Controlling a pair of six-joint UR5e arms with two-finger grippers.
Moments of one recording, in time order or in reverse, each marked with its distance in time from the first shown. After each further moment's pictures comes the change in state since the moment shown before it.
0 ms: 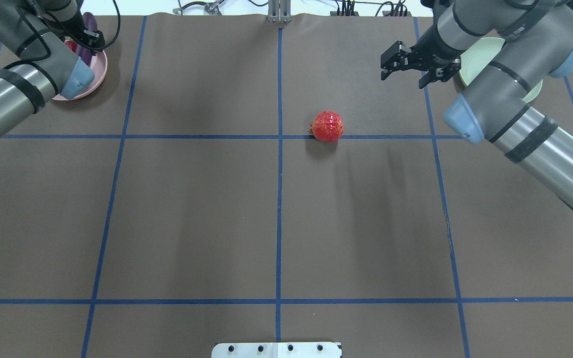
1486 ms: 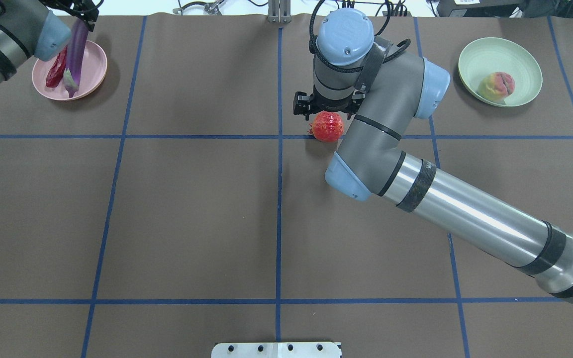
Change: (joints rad) left arm -0.079 0.018 -0.178 0.181 -0.211 -0.001; right arm -0.260 0.219 -0.036 -0.322 -0.378 -0.022
